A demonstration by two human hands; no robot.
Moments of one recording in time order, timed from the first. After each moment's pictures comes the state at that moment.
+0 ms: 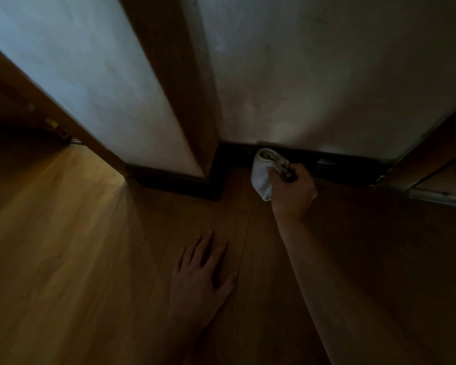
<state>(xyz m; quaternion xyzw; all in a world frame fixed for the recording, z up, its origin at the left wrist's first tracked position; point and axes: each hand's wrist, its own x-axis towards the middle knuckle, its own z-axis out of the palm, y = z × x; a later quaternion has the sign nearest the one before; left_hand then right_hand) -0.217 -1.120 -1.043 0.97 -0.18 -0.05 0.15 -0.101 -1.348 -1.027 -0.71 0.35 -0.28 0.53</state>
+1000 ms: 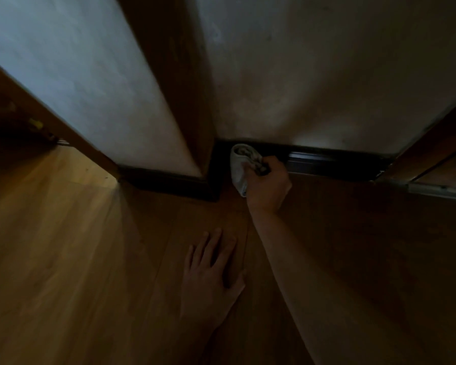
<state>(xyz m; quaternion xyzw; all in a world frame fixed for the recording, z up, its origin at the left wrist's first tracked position) -0.210 -1.134 -1.060 0.96 -0.21 -0.03 0.18 -0.079 -1.305 -1.023 -0.73 0.33 -0.28 0.54</state>
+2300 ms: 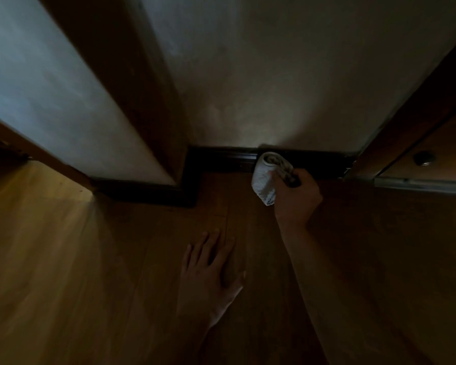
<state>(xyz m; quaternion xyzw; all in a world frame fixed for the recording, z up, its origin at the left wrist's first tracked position) -0.207 -1.165 -1.056 0.95 -0.25 -0.05 0.18 -0.130 -1.391 -1.029 -0.70 0.39 -0.31 0.50</state>
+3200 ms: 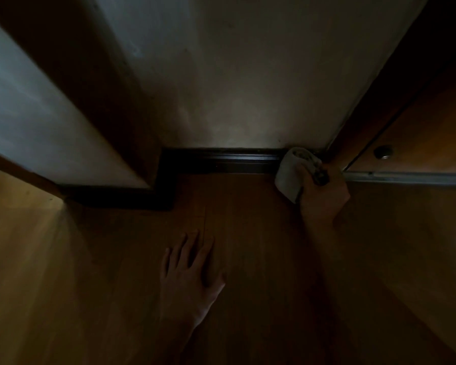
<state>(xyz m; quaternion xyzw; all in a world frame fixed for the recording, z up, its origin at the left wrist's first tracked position) -0.211 -1.170 -1.054 0.96 -0.24 -0.04 0.15 -0.176 -1.471 -1.017 -0.73 0.40 -0.36 0.42</state>
